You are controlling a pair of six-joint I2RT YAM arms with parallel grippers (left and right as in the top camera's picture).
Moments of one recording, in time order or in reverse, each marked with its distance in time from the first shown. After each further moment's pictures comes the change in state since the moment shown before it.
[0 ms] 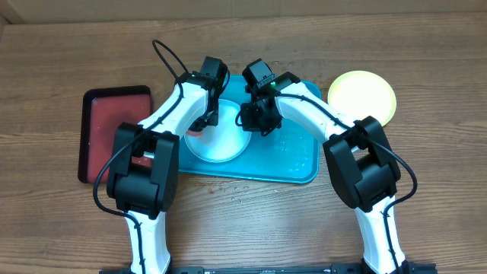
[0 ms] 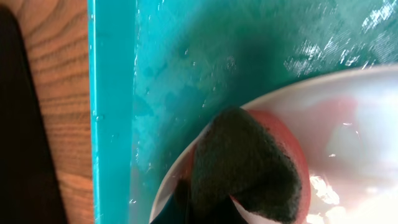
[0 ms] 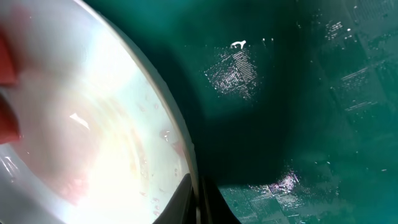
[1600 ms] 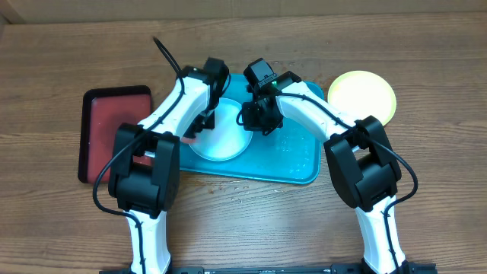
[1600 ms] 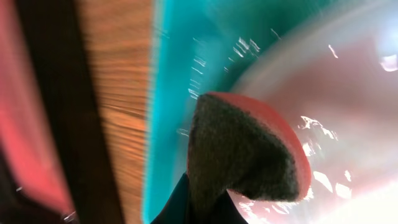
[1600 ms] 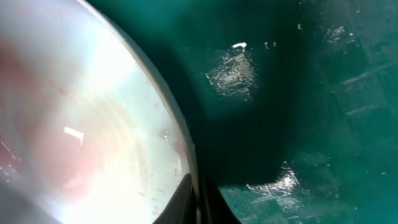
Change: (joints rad) left arm -0.010 0.007 0.105 -0.285 -0.085 -0.120; right arm -0.006 0.000 0.000 -0.006 0.008 0.000
